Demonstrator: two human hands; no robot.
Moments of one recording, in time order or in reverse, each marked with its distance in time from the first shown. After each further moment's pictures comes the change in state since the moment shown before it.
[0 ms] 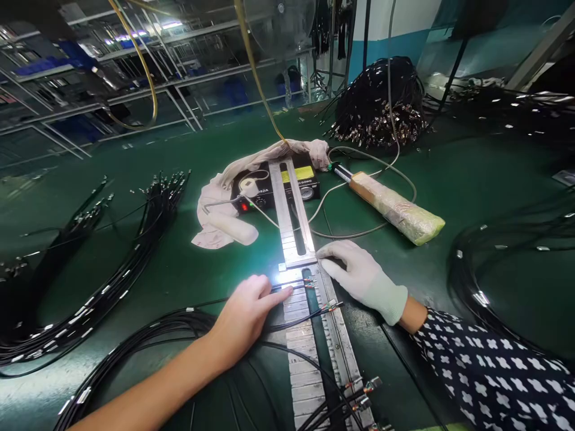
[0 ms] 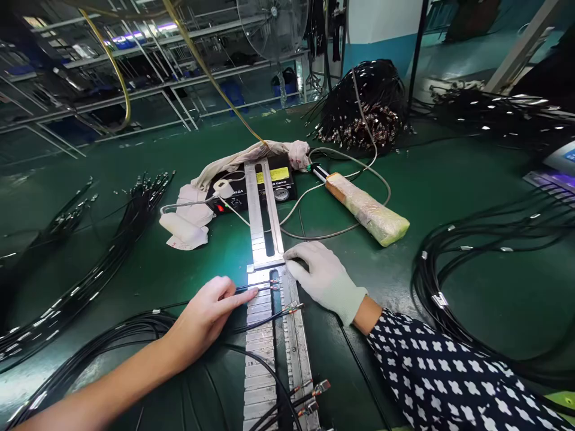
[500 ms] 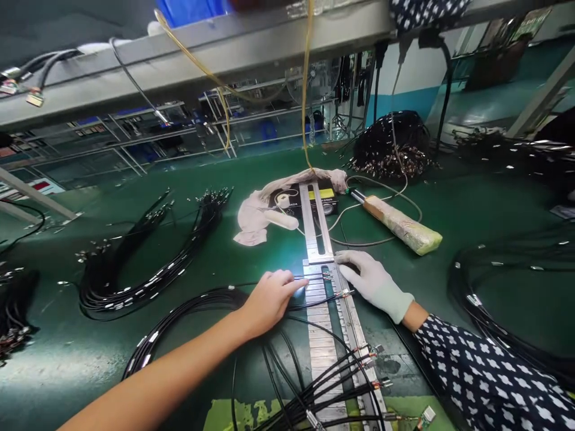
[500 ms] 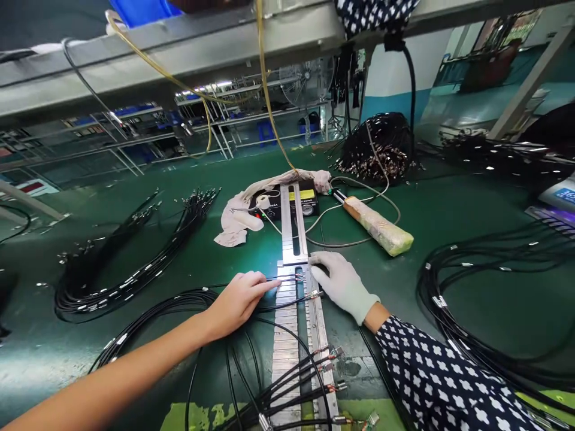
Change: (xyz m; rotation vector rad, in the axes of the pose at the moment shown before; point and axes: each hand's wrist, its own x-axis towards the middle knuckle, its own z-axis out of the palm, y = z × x) left_hand -0.015 0.026 -0.019 0.134 -0.158 -0.124; right_hand -0.017 0.001 0.006 -0.040 0.044 -0.081
